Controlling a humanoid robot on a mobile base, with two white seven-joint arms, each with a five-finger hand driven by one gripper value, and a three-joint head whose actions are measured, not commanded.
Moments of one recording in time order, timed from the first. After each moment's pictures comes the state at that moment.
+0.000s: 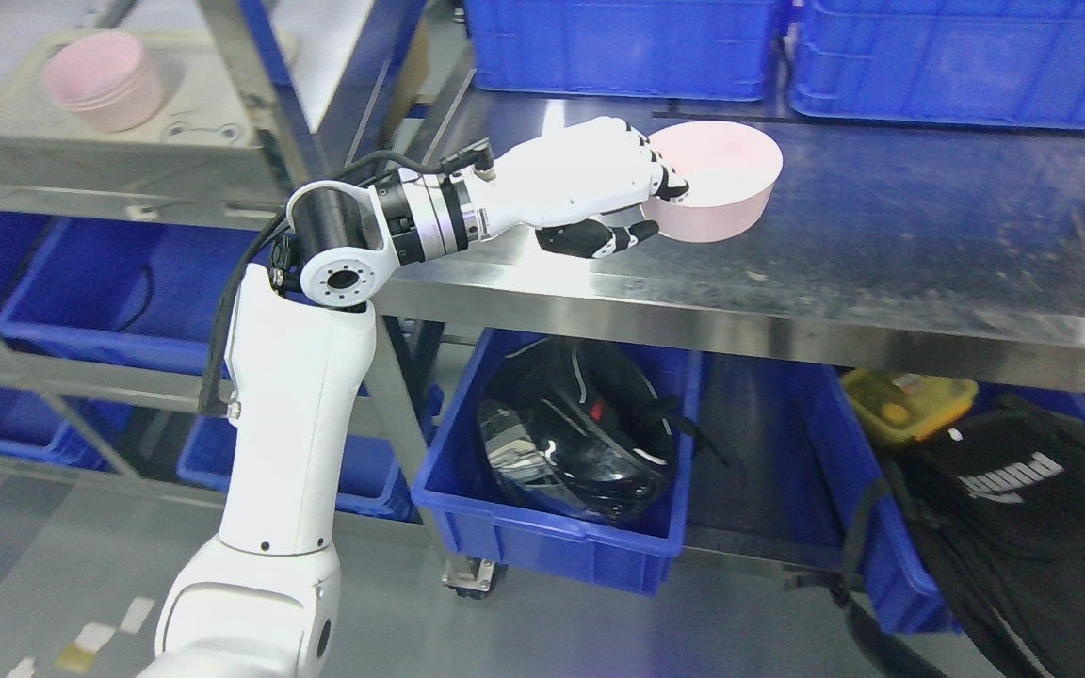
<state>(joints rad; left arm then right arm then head) -0.65 0.00 -0.12 -1.54 -0.68 -0.75 -0.91 0.00 0.00 0.05 0.00 0.05 -0.08 -0.03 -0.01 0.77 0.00</state>
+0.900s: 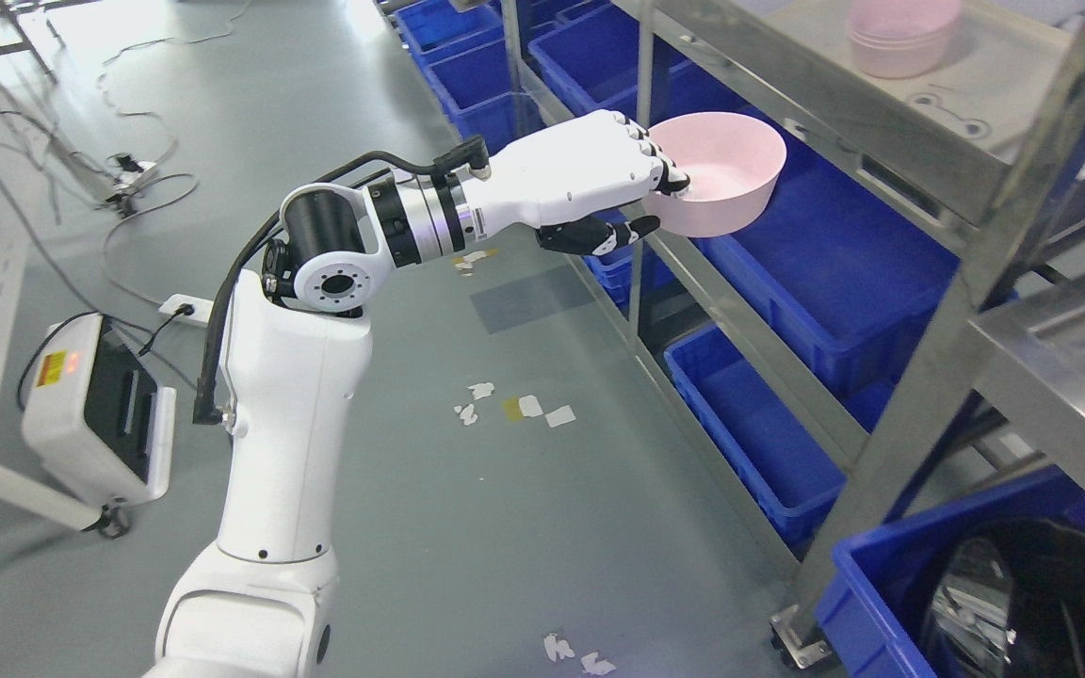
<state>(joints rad) -0.65 0.00 -0.11 -1.58 -0.67 -0.73 -0.91 0.00 0.00 0.05 0.00 0.05 -0.08 -0.03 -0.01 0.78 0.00</state>
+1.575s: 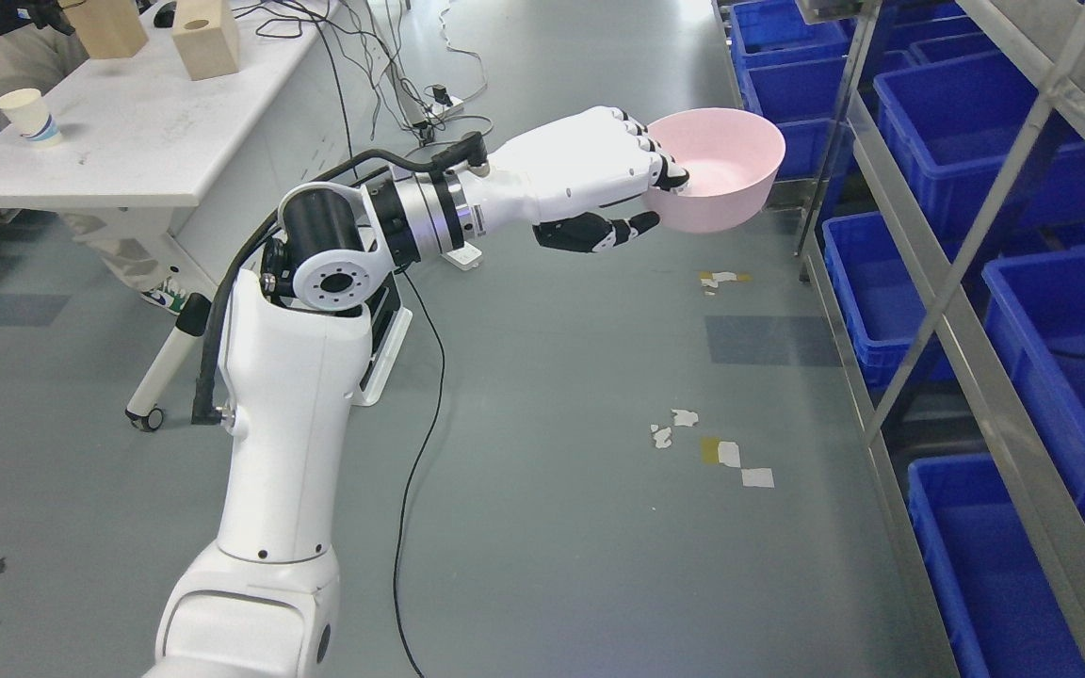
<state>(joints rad) -0.65 0.00 -0.11 -1.58 -0.67 -0.72 -0.91 0.00 0.00 0.05 0.00 0.05 -0.08 -0.03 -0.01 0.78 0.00</state>
